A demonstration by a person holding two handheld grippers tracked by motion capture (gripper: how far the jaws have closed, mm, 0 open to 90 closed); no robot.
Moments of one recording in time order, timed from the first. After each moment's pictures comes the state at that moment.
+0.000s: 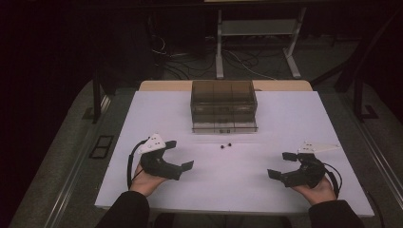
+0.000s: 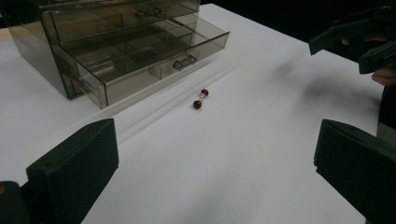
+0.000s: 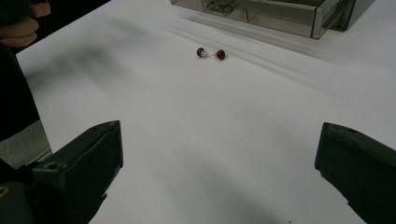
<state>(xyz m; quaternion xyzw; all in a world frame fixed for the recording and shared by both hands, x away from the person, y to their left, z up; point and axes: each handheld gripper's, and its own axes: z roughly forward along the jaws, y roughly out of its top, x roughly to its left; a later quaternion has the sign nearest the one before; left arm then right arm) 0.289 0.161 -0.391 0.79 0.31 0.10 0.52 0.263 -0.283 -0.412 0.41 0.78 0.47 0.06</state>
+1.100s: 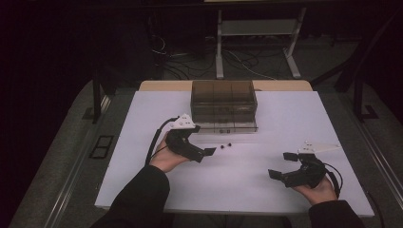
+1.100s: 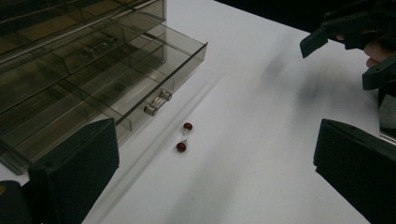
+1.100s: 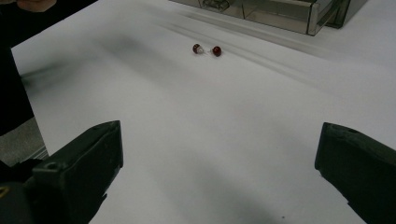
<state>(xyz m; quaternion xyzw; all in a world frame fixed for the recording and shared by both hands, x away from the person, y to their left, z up) 0.339 0.098 -0.368 0.84 0.24 0.07 0.49 0.264 -0.285 -0.412 0.41 0.79 0.46 0.06</state>
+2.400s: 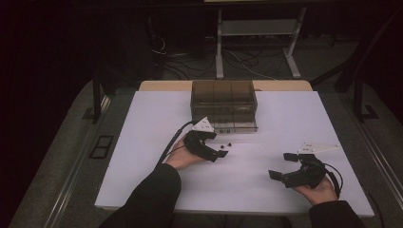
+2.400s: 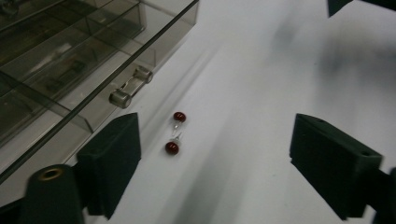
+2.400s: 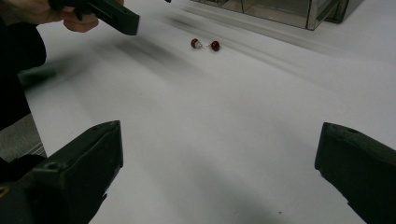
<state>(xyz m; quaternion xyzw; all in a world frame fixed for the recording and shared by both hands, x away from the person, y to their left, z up) 0.365 0.056 -0.413 0.87 0.22 0.04 0.44 0.264 -0.285 -0.414 0.40 0.79 0.45 0.06</state>
